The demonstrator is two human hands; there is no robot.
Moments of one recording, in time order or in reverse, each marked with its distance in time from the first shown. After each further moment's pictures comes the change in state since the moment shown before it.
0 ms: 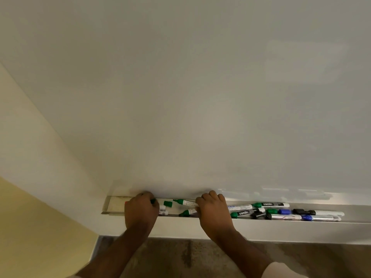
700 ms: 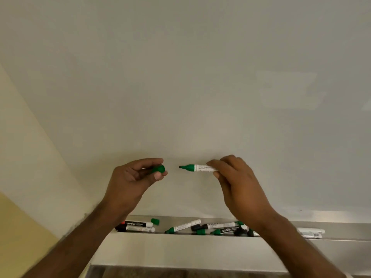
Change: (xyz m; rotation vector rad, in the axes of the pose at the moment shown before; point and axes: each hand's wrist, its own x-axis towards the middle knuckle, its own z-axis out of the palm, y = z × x) left_hand -0.021 0.118 -0.178 -1.207 -0.086 0.291; right_hand -0.027 0.043 -0.216 0.314 0.532 -0.224
